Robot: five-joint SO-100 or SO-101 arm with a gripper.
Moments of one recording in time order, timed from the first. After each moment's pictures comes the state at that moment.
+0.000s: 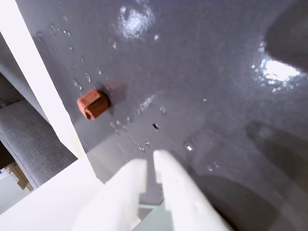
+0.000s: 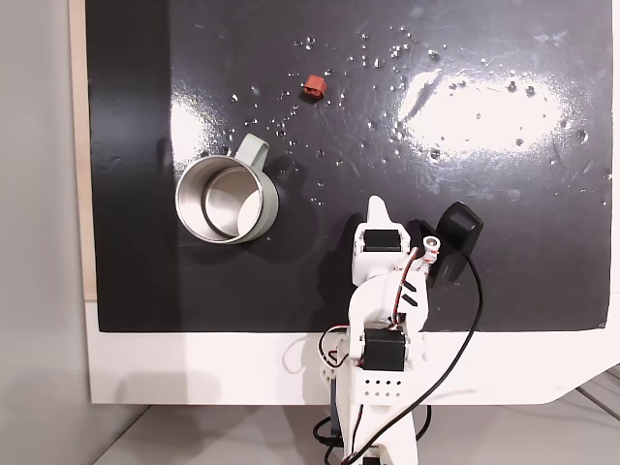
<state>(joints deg) 4.3 181.7 172.6 44.3 -0.6</state>
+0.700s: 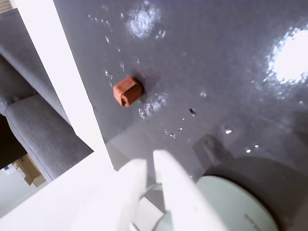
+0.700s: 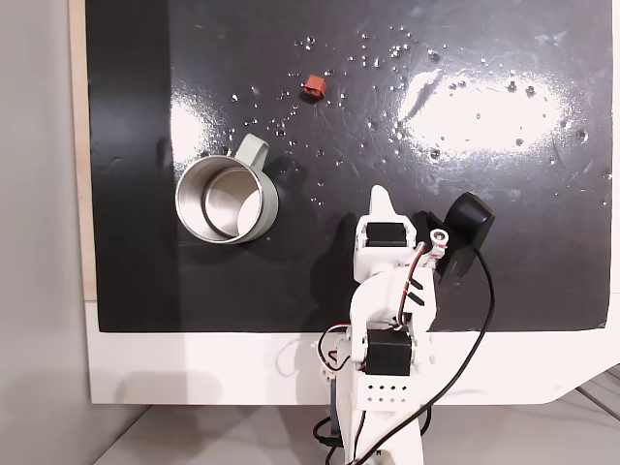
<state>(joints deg) 4.0 168.7 156.7 46.1 -0.2</state>
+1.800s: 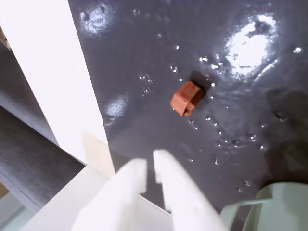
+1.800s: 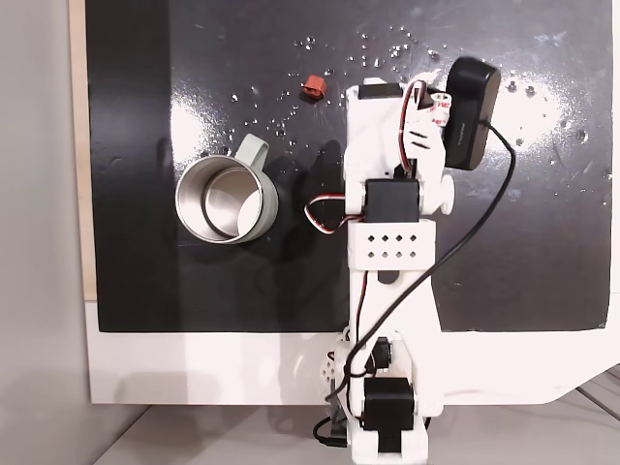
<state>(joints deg) -0.3 105.7 96.5 53.5 -1.7</state>
